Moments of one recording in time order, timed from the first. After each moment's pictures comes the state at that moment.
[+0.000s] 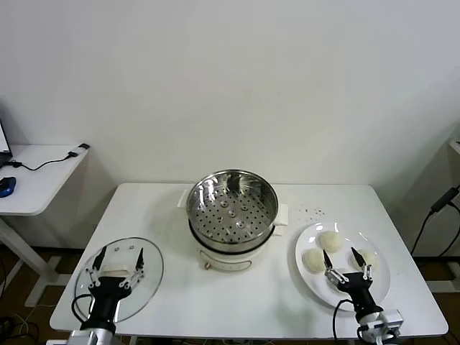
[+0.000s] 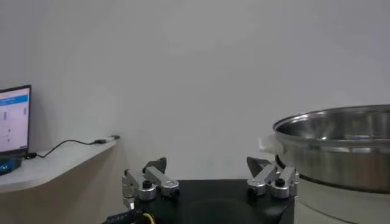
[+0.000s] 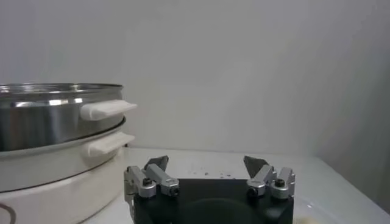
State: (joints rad) left arm 1.71 -1.59 -0.76 -2.11 0.04 -0.08 0.14; right arm -1.52 1.25 0.69 1.80 0.25 0.06 -0.22
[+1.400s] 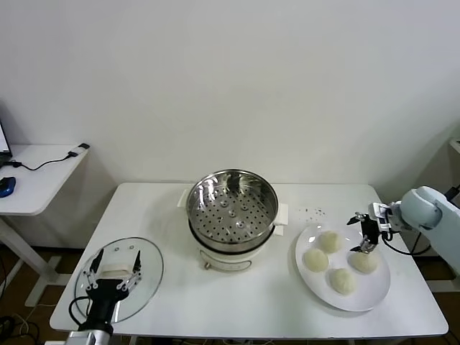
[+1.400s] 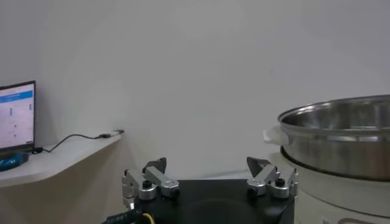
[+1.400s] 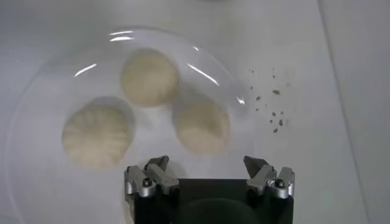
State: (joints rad) left arm 1.72 -1.57 -0.77 -2.10 0.04 -0.08 0.13; right arm -0.13 0.56 -0.64 1.19 -0.01 -0.17 -1.06
